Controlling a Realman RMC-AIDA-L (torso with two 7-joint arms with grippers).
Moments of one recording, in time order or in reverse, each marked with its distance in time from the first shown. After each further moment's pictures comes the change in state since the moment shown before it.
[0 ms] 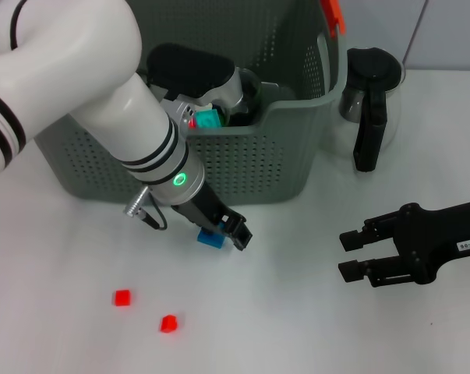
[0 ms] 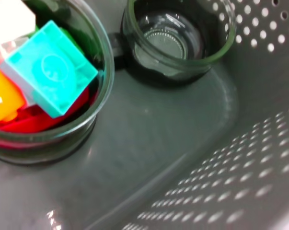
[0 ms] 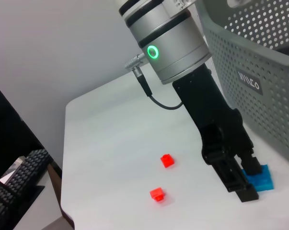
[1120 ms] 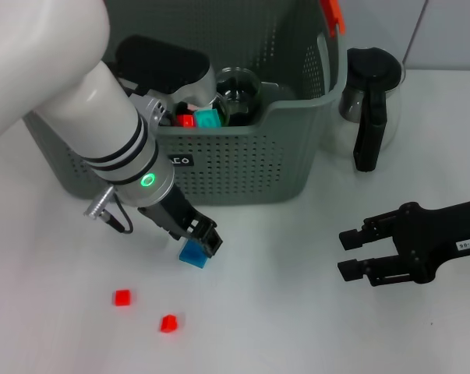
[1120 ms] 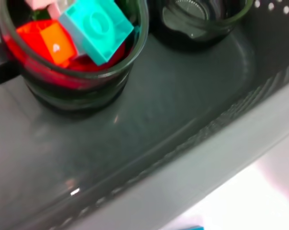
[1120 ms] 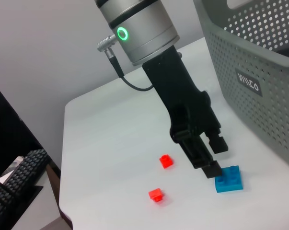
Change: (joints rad) left arm 0.098 -0.005 -0.007 0.249 0.102 0.210 -0.047; right arm 0.001 0.001 0.002 0.002 0.000 0.004 -0.009
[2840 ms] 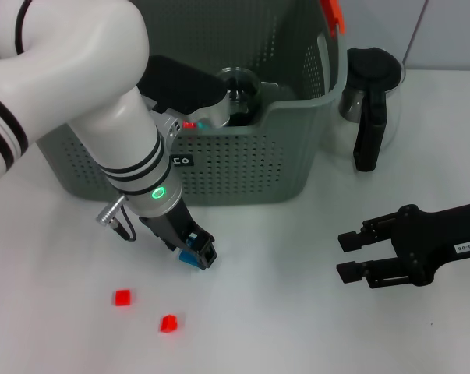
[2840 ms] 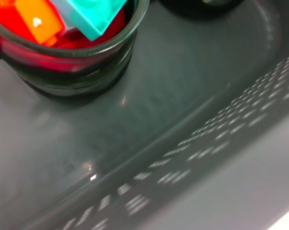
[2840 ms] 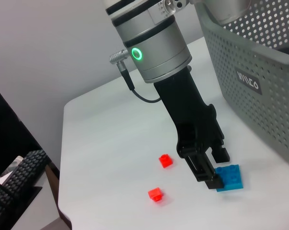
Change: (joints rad) left arm -0.083 0.001 0.043 -0.190 0.026 -0.079 0.017; right arm -0.006 0.005 0.000 0.003 0.000 0.007 -0.006
